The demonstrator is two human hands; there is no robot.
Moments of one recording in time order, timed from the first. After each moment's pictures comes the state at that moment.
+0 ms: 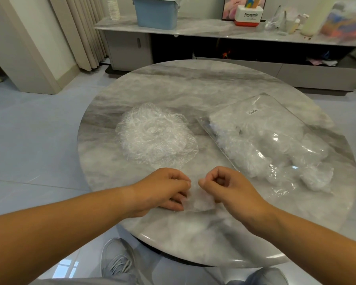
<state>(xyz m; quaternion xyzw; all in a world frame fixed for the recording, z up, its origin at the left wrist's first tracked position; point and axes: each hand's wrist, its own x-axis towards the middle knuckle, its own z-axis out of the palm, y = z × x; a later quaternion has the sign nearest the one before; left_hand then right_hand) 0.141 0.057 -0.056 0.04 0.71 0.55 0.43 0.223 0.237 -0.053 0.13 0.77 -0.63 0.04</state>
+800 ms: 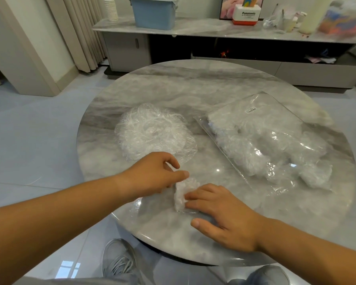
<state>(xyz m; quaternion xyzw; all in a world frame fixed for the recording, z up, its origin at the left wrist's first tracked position) 0.124 0.052 -0.032 0.13 0.85 0.41 0.29 0.240 0.247 -0.080 -0.22 0.95 -0.21 0.09</state>
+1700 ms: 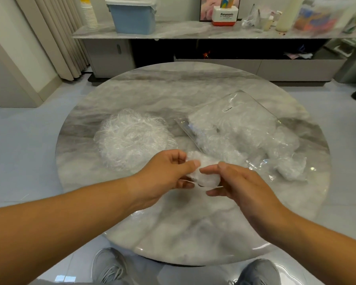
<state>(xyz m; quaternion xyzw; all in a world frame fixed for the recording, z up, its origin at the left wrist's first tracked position) 0.150 0.119 -0.017 0.08 0.67 0.64 0.36 0.261 0.272 -0.021 0.13 0.70 -0.70 -0.04</state>
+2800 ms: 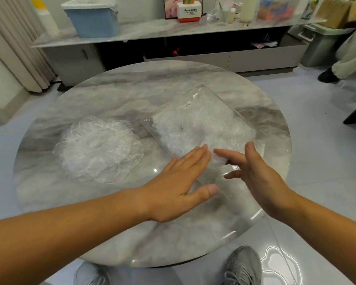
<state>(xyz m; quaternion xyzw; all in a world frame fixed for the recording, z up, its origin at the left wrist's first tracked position) 0.185 0.184 -0.031 0.53 0.80 0.17 0.23 0.296 0.378 -0.048 0.20 0.73 -0.65 -0.05</state>
